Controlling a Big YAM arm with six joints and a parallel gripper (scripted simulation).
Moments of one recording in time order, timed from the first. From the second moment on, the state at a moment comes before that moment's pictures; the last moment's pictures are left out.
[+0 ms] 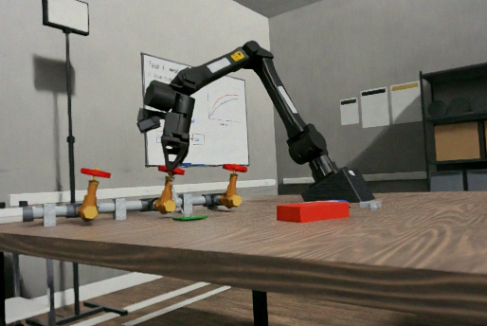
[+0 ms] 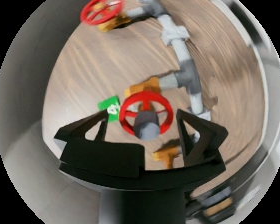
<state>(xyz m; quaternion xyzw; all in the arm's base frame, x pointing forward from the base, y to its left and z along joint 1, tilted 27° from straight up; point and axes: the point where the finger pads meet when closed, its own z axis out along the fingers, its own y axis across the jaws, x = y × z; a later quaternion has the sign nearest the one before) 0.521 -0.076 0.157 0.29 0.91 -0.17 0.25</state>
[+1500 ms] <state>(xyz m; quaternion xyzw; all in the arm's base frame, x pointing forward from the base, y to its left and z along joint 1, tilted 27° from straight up) 0.516 -0.077 0.156 0.57 0.77 -0.10 0.28</state>
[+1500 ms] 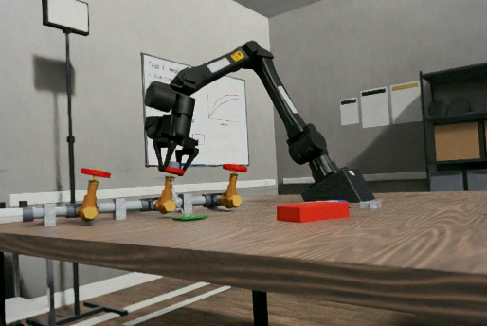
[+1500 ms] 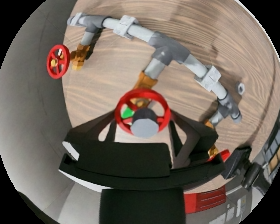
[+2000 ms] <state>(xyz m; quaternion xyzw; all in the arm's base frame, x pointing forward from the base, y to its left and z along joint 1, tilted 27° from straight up) 0.516 -0.077 0.156 0.55 0.78 -0.10 0.28</state>
